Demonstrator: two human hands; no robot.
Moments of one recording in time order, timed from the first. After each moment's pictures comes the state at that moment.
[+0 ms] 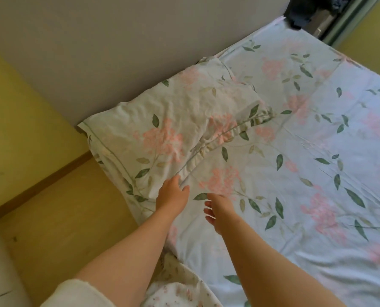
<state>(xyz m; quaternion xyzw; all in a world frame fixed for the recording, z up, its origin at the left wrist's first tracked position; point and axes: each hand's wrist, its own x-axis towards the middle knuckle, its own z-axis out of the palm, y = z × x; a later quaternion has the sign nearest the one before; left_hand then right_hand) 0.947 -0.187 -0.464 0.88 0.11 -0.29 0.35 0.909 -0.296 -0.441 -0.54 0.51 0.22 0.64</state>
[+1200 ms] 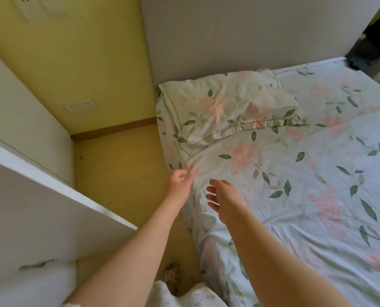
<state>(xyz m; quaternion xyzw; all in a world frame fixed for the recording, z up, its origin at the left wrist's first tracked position) 0.637 -0.176 -0.390 0.74 0.32 -0.09 0.59 0.649 -0.281 -0.371 -0.66 0.31 0.28 0.62</state>
